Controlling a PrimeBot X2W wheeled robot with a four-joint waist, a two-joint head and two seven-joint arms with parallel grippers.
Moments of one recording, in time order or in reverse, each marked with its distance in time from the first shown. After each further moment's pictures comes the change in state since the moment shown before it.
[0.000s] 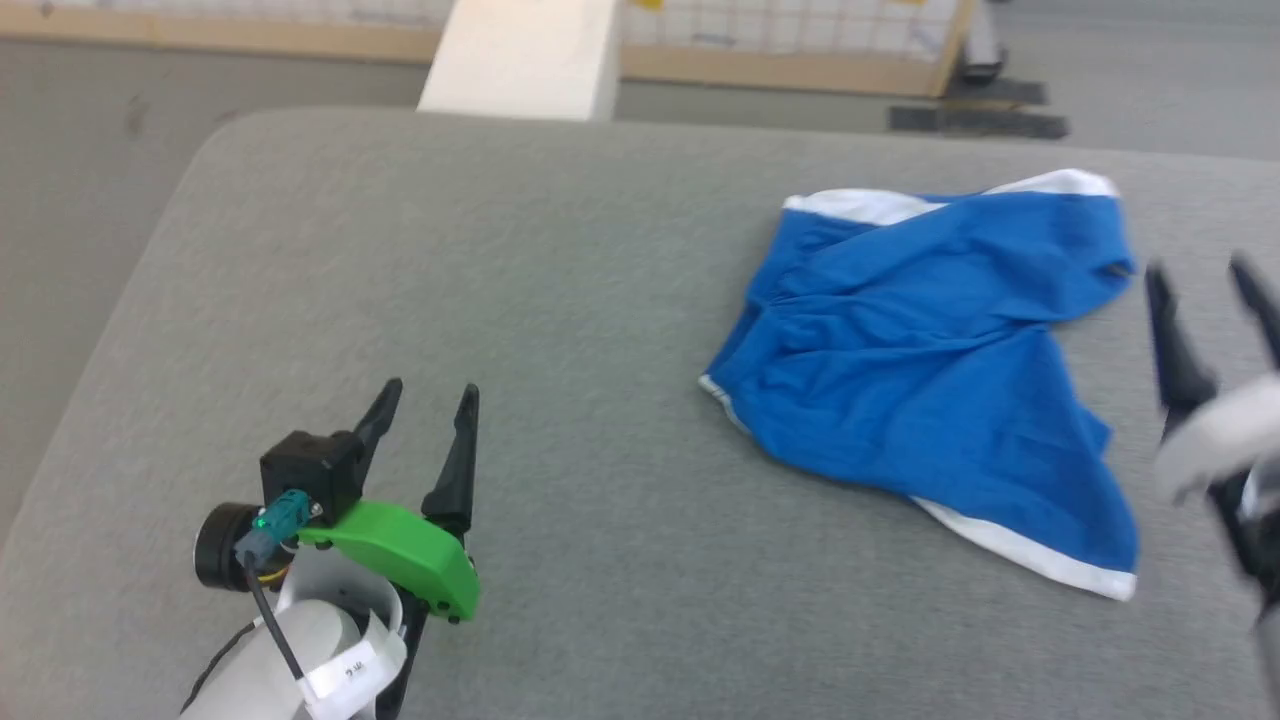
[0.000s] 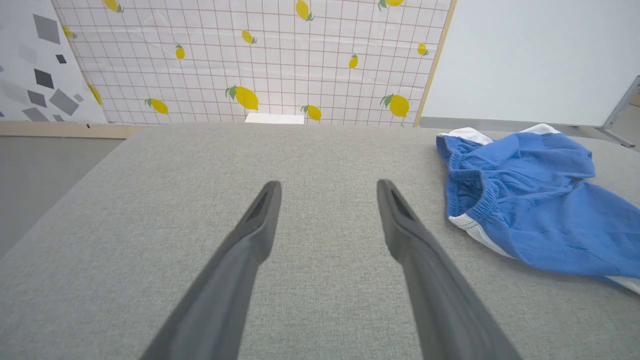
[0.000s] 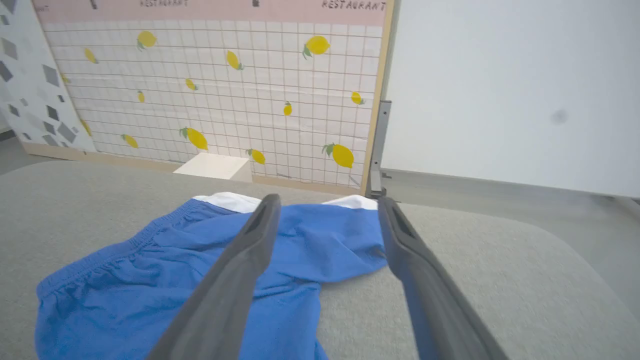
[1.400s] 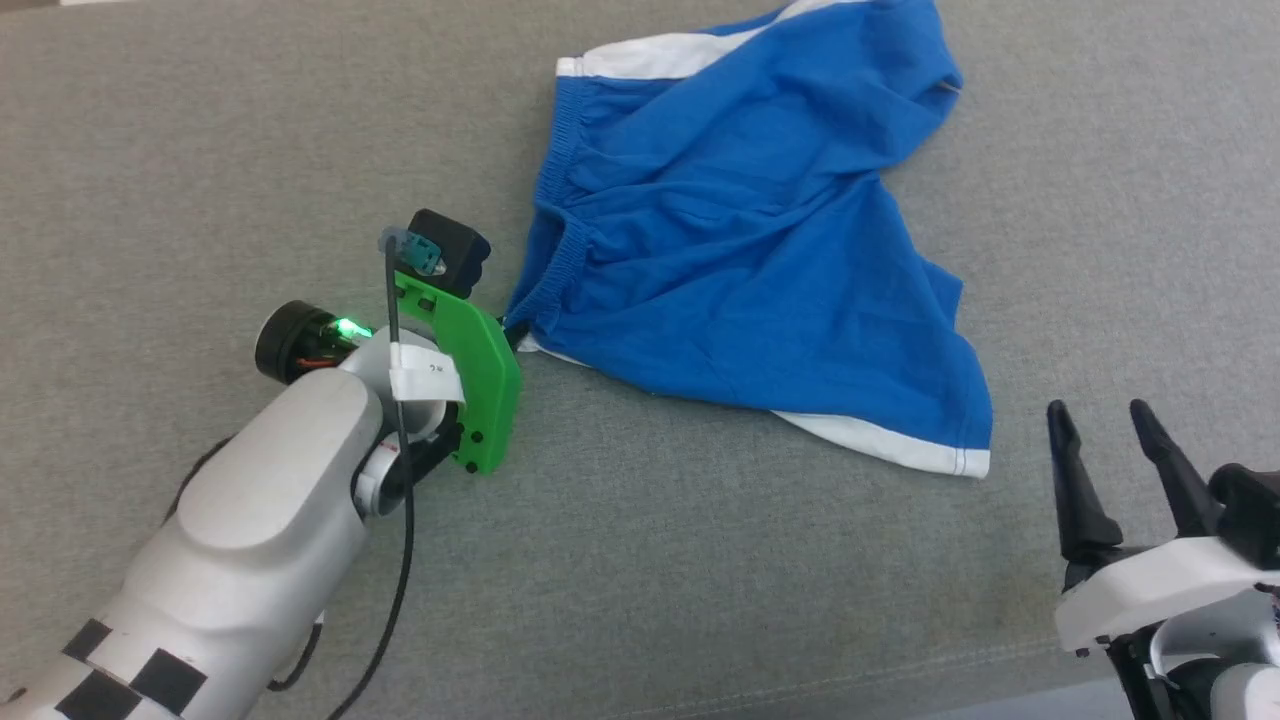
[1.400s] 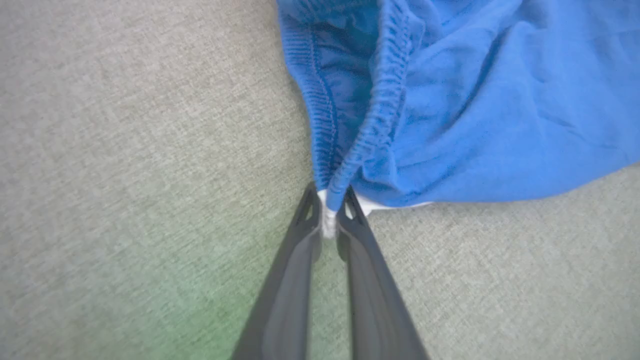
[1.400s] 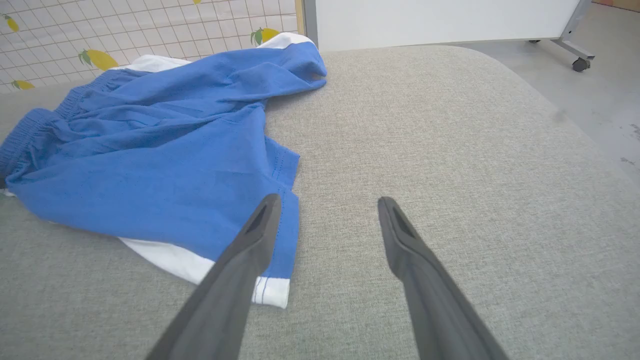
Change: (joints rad) left arm -0.490 -0.038 -0.208 0.345 -0.083 -0.284 0.587; right arm 0.395 0.325 -0.122 -0.519 -0.146 0.000 0.202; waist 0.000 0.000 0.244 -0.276
